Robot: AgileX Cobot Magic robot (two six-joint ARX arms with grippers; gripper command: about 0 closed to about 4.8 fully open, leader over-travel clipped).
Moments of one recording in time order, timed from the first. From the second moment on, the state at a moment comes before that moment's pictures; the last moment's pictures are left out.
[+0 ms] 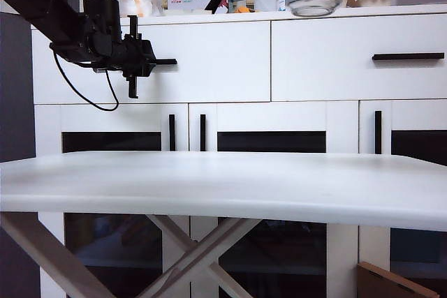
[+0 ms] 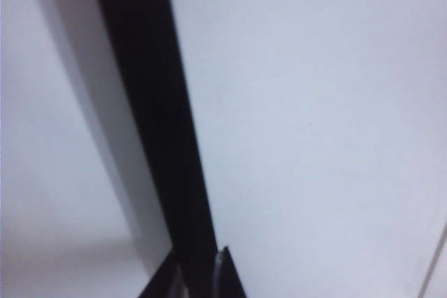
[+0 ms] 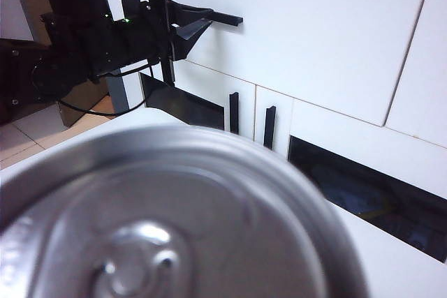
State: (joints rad) left arm -0.15 2.46 2.19 0.41 0.11 -1.44; right arm 0.48 1.15 0.90 0.14 -0.13 0.01
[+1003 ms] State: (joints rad) left arm -0.15 2.46 2.19 0.49 0.17 -1.35; right arm 0.48 1.15 0.90 0.14 -0.13 0.00
